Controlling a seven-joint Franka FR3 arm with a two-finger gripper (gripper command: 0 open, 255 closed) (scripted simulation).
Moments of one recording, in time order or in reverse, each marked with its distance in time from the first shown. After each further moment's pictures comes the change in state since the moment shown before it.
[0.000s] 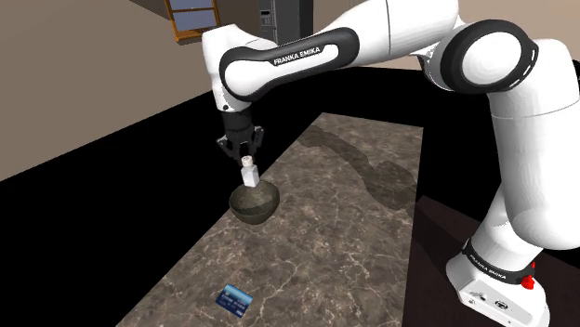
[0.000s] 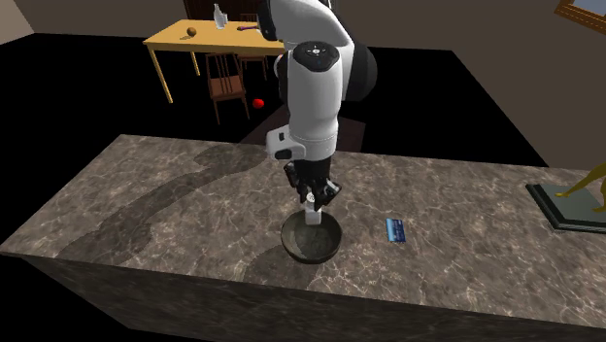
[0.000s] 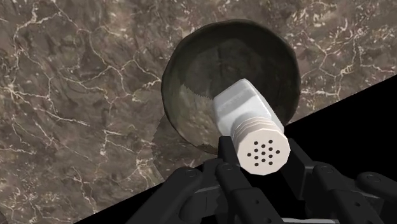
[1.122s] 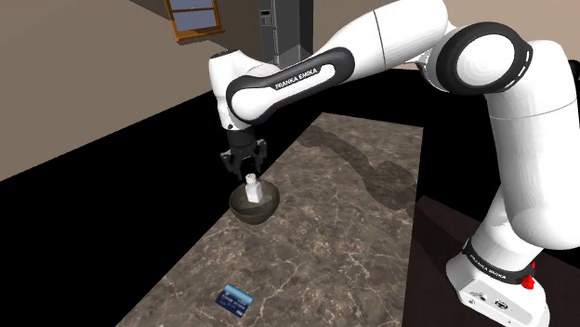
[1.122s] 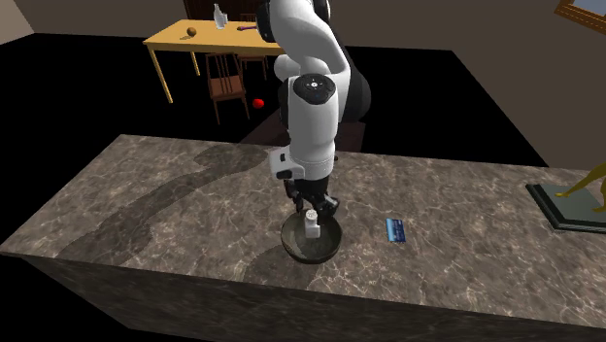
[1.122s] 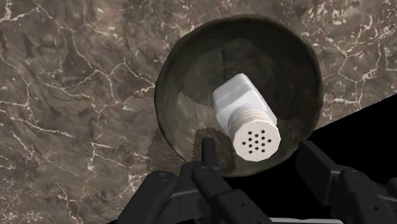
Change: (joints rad) arm -0.009 0.015 -0.007 -0.108 -0.010 0.122 0.008
